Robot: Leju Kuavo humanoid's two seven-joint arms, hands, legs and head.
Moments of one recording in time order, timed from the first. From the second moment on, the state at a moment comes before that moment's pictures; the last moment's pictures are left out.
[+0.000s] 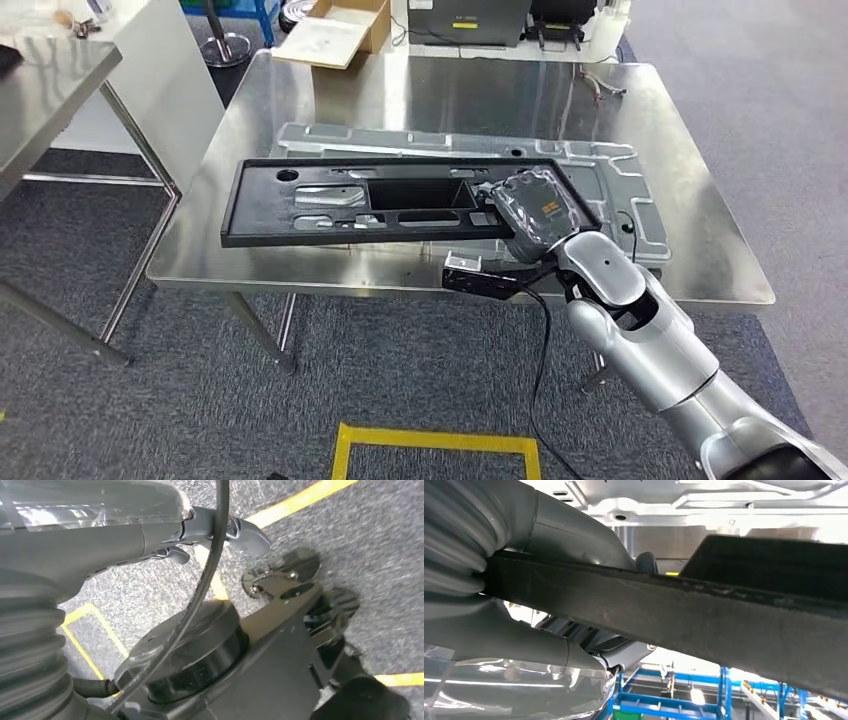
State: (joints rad) left arm 0.02 0.11 -0.75 -0.70 0.46 0.01 0.20; right arm -0.69 -0.29 0.64 -1.51 0.95 -0.06 0.10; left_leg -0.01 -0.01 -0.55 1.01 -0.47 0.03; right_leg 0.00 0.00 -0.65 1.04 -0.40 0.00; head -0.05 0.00
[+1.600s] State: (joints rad) left arm 0.05 0.13 -0.75 -0.75 0.51 0.04 0.23; right arm -0.68 -0.27 0.59 -1.26 0.95 -0.03 0.12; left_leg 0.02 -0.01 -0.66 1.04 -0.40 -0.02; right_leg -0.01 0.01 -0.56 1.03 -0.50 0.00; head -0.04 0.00
